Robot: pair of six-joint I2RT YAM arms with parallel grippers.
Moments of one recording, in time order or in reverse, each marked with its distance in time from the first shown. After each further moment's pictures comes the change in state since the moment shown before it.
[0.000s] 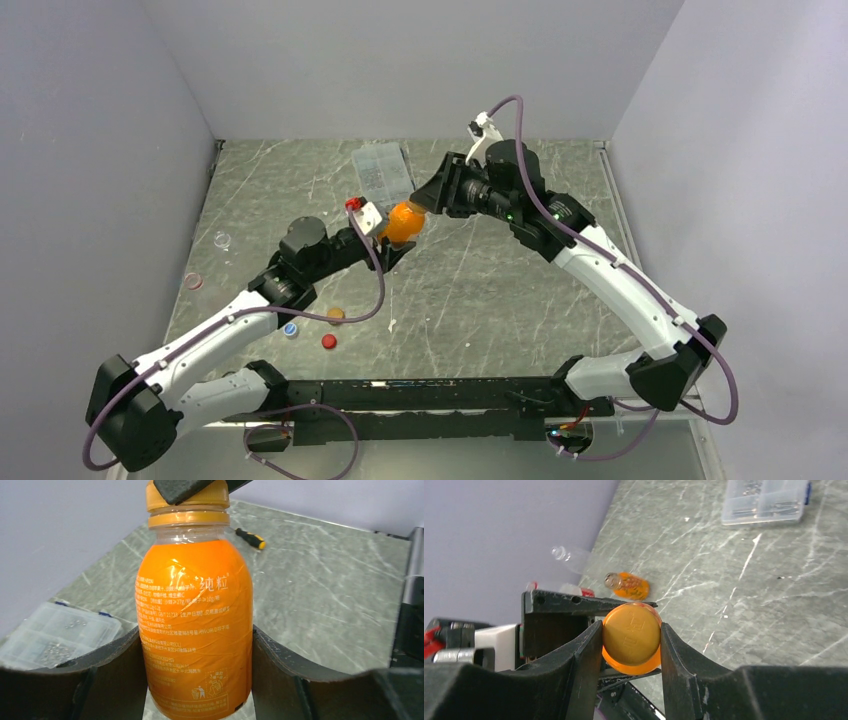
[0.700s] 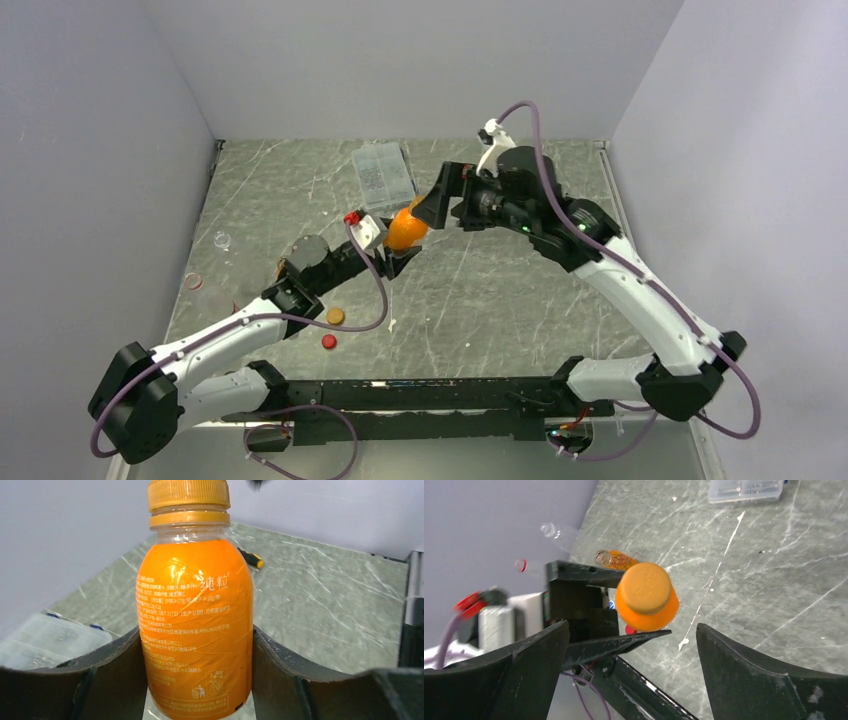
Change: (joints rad) left arm -0.053 0.059 -0.132 0.308 -0.100 -0.011; right arm 0.051 -0.026 0.105 -0.237 0.118 0.003
